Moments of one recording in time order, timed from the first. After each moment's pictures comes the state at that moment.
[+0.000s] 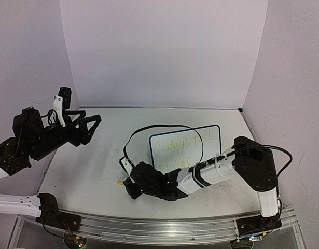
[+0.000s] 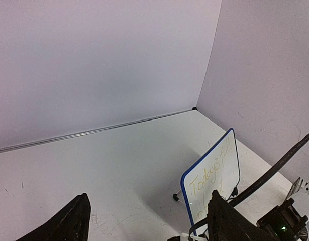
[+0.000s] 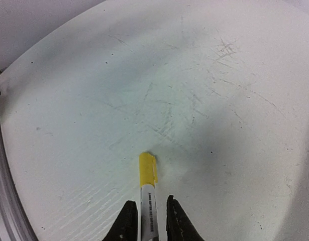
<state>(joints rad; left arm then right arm) -1.03 0.66 0.85 -0.26 -0.40 -0.20 1.31 2.13 1.30 0.20 0.28 0.36</state>
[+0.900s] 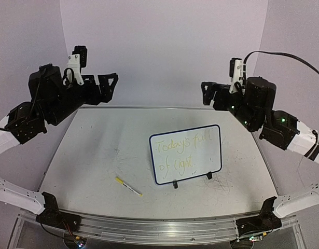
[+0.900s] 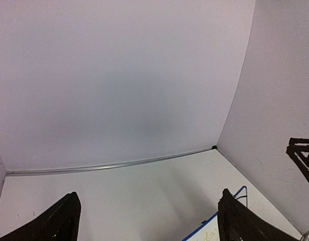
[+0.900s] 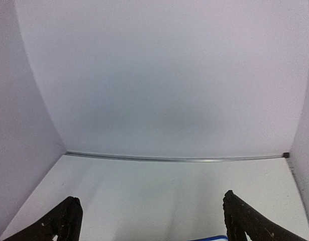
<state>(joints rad) -1.03 1.06 1.27 -0.22 -0.58 -0.18 0.96 1.17 1.21 -0.10 0.67 0.23</state>
